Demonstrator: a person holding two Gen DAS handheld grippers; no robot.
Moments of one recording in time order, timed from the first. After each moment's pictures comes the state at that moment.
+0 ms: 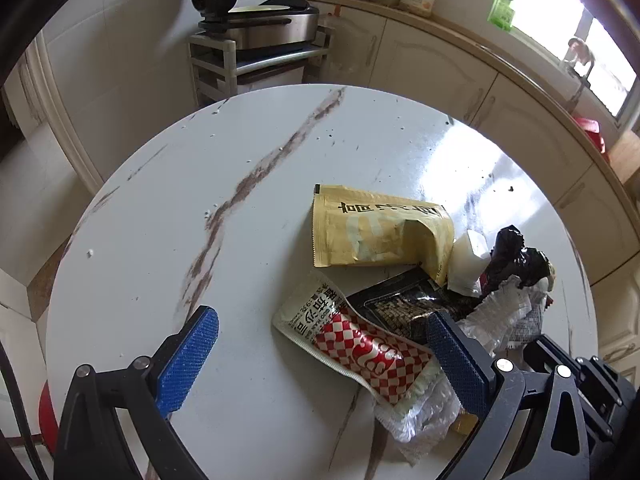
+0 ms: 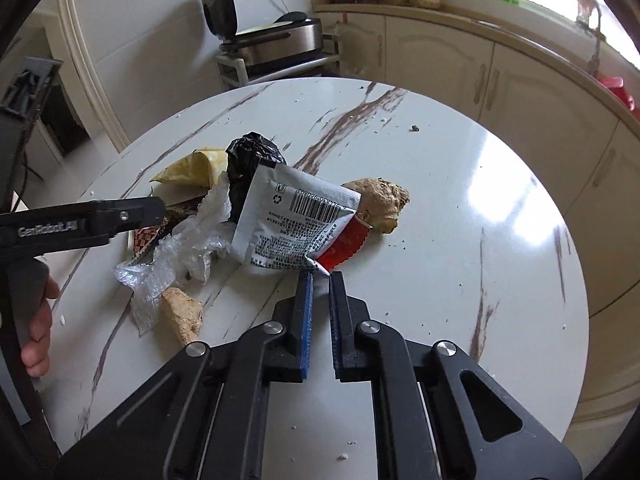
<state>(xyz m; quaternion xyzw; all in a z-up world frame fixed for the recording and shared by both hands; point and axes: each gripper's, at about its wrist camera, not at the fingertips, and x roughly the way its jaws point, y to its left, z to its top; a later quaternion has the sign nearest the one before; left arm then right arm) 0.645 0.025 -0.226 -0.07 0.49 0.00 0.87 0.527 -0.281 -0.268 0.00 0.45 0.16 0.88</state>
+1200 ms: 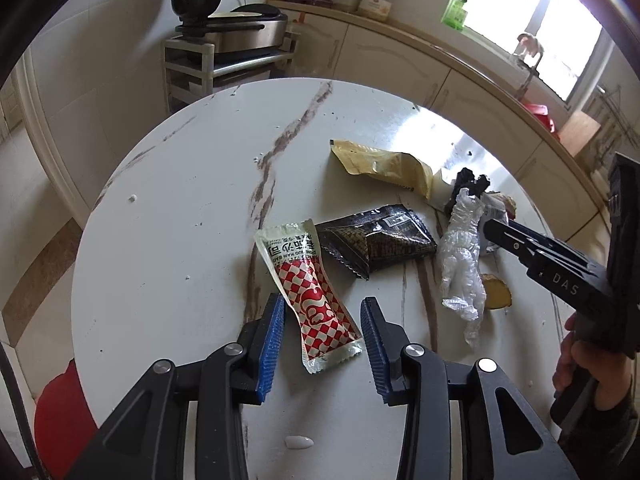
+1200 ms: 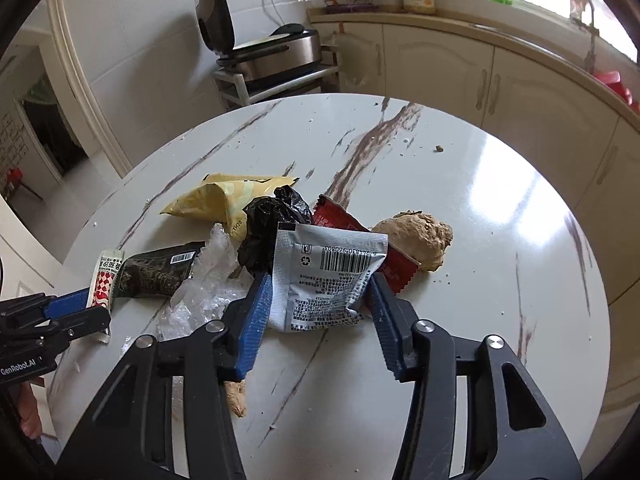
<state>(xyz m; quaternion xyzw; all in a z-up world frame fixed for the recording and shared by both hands) 0.547 0.107 -0.228 -0.08 0.47 -0.10 0.87 0.543 -0.250 -0.262 0.02 0.42 0.14 0.89</state>
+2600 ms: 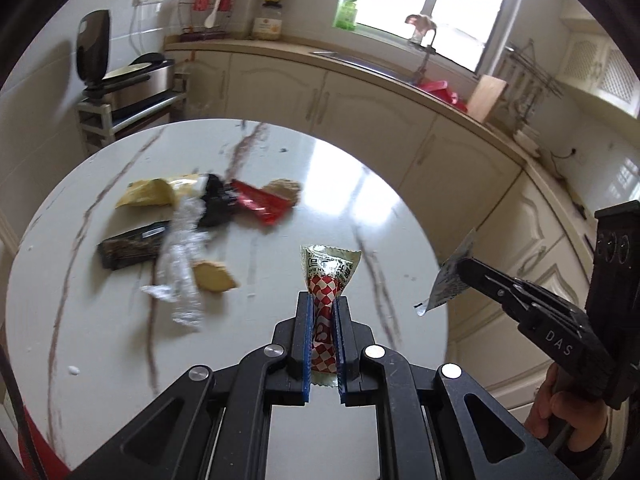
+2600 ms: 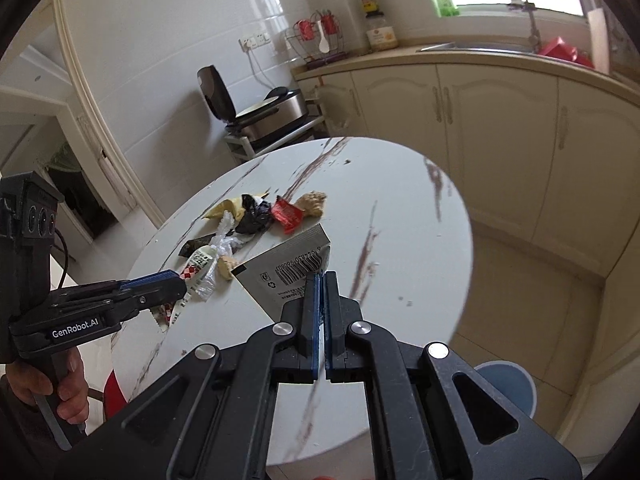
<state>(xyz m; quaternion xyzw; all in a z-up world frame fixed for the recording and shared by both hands) 0.434 -0.081 -0.136 -0.04 0.42 -0.21 0.88 0.390 -0.421 -0.213 0.14 0.35 0.15 0.92</state>
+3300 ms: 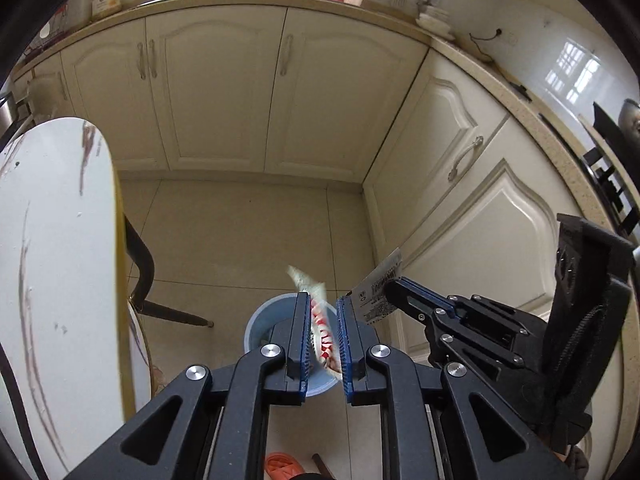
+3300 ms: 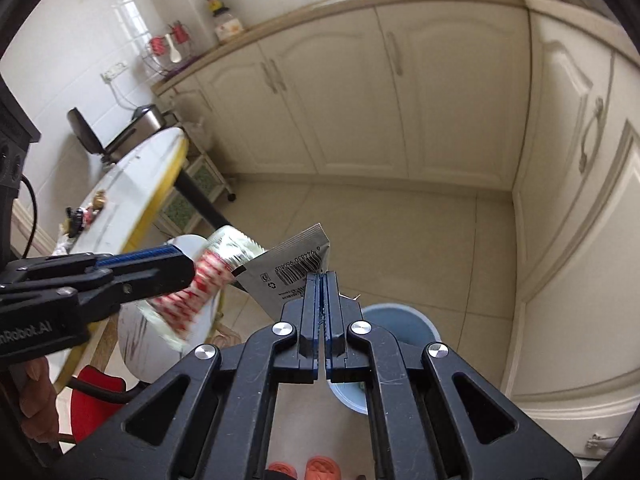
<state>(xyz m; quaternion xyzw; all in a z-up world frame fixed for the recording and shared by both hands) 0.471 -0.373 -0.205 0.08 0.49 -0.34 0.80 0.355 -0.622 -0.332 0.22 0.42 -0.03 0.88</state>
